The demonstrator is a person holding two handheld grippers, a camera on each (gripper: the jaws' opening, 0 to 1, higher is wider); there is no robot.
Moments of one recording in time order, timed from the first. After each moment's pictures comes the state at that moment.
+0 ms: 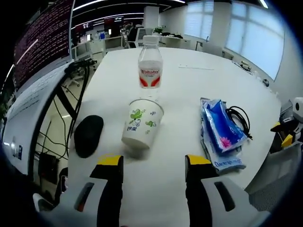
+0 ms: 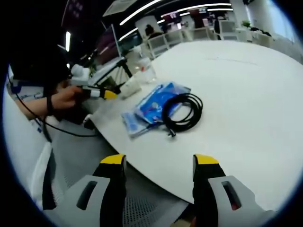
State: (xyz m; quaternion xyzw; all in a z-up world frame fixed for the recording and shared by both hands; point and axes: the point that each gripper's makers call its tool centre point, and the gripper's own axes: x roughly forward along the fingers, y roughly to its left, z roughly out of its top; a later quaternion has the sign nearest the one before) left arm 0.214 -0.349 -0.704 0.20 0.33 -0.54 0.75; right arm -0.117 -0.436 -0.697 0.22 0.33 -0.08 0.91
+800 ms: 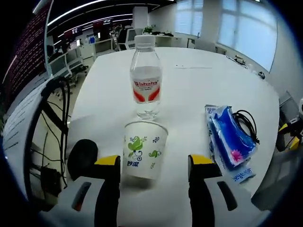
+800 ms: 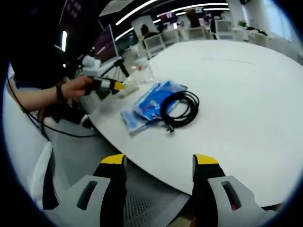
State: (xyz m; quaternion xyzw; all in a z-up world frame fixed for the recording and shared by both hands) left arm 0.236 -0.395 -0.716 0.24 0.32 -0.57 0.72; right arm -0.127 -0.431 -0.695 0.23 0.34 -0.10 0.91
